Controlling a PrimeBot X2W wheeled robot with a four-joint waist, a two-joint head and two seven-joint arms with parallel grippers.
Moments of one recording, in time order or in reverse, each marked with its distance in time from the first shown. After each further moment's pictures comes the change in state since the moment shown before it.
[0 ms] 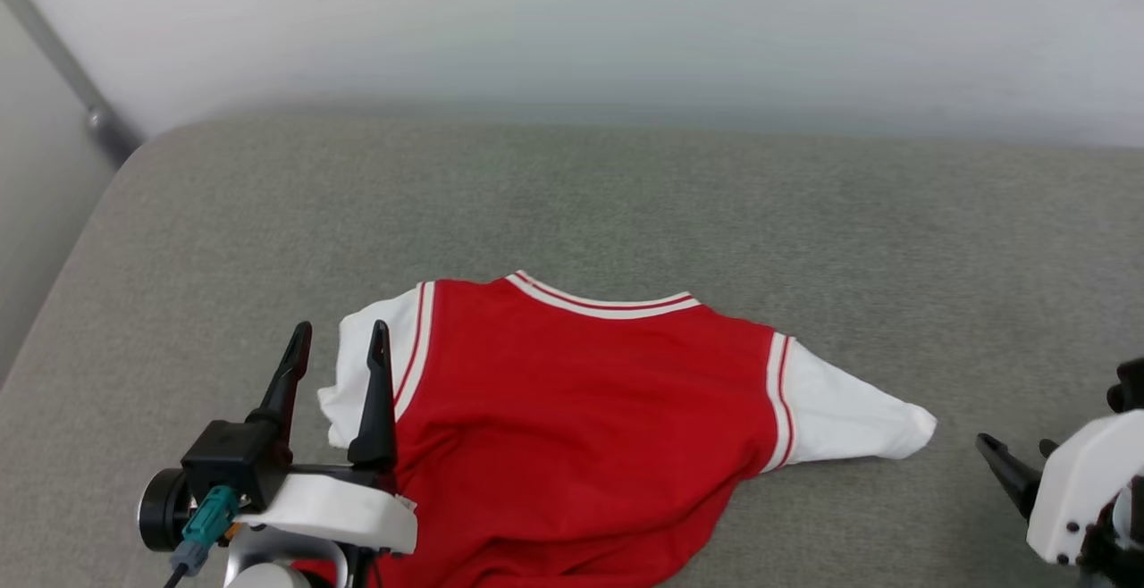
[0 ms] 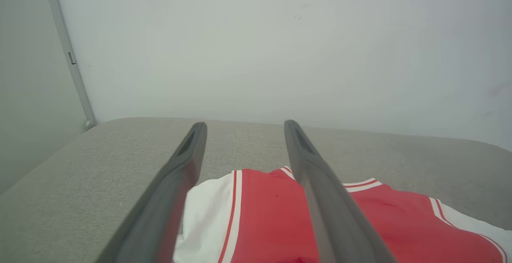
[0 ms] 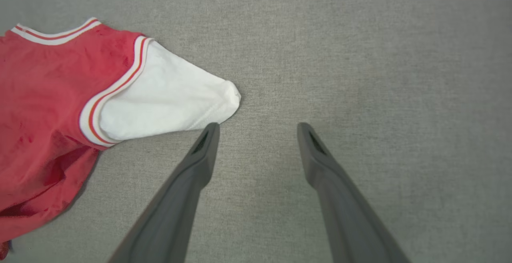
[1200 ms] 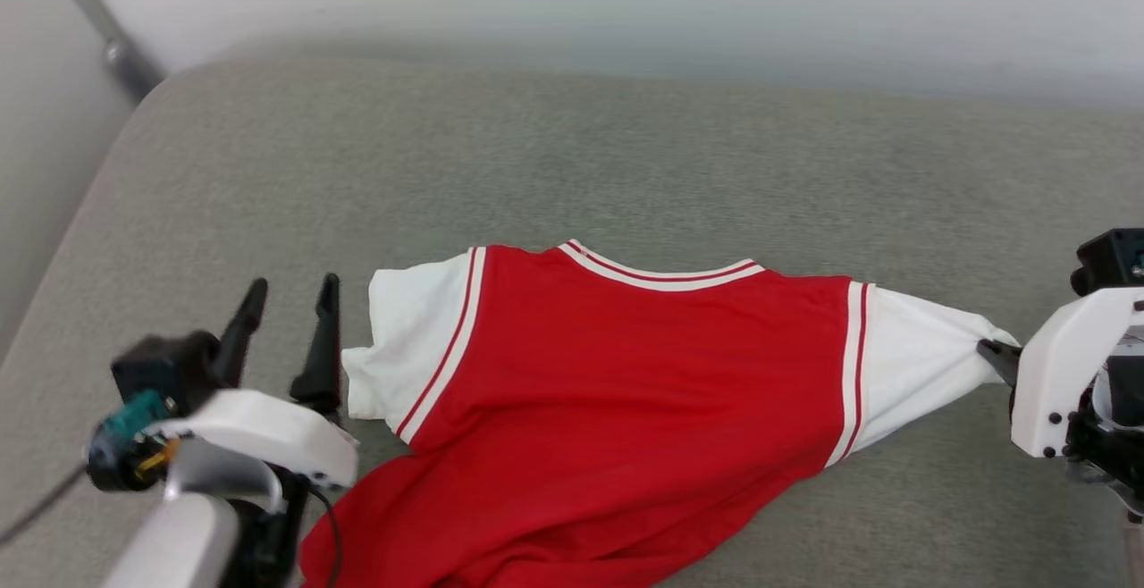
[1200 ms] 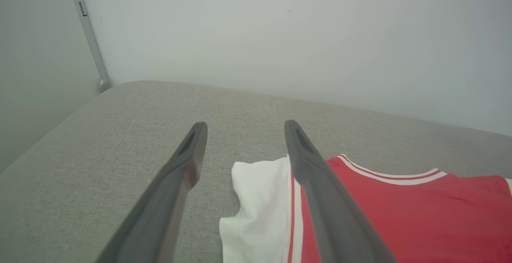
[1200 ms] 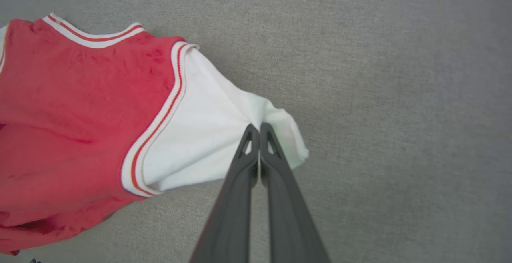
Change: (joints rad) left arm -0.086 -0.021 0.137 0.096 -0.054 -0.160 0.140; right arm -0.261 -0.085 0.115 0.119 0.037 0.000 0.142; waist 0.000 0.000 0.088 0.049
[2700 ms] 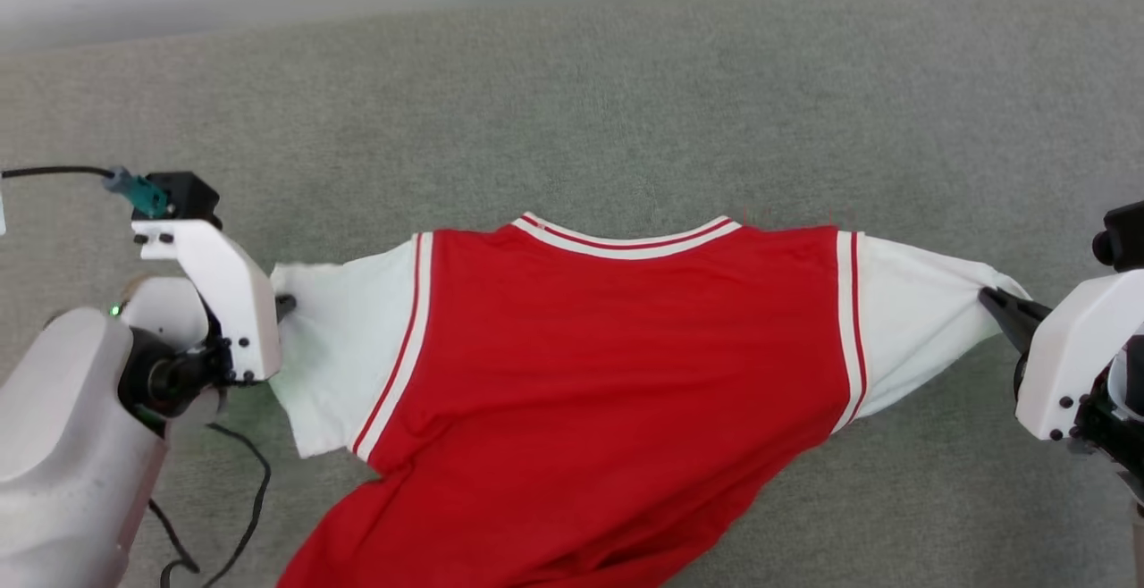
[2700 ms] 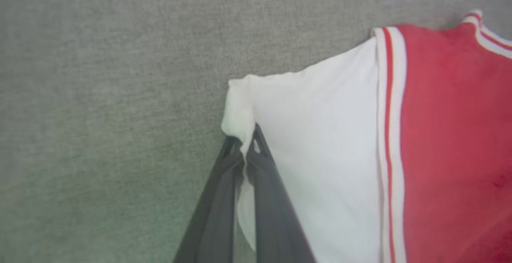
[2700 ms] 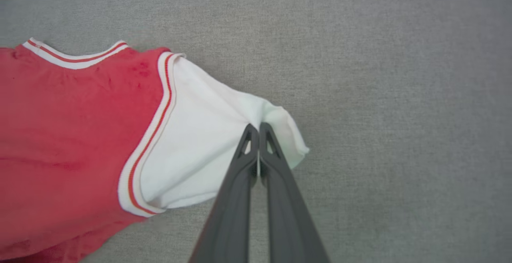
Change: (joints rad) left arm -0.455 0.159 -0.137 0.472 -0.261 -0.236 0.816; right arm 0.015 0.011 -0.001 -0.147 0.013 0.000 -0.065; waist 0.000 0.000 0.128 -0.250
